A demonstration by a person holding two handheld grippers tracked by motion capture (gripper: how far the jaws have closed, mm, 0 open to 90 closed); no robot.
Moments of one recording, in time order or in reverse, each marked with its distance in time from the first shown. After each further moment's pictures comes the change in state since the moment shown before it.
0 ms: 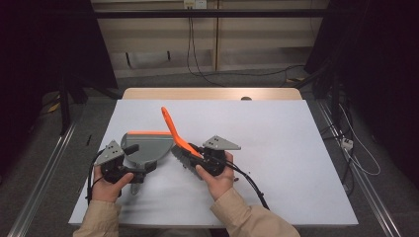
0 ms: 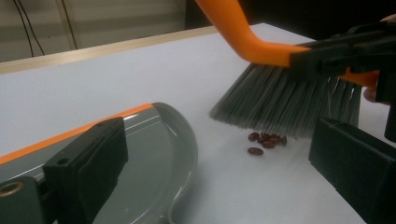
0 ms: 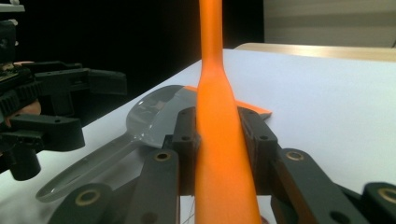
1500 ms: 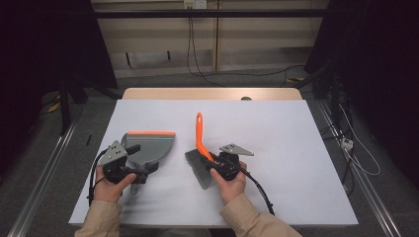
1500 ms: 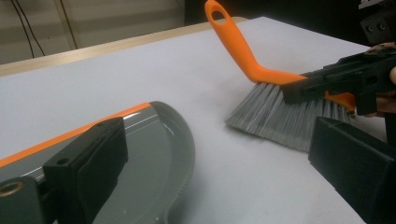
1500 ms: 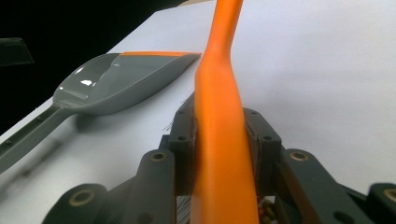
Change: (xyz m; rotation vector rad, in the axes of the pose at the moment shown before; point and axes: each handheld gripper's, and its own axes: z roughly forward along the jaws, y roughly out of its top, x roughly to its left) left arm -0.004 0.001 0.004 0.024 0.001 0.034; right arm -0.036 -0.037 -0.017 0.103 -0.177 0.180
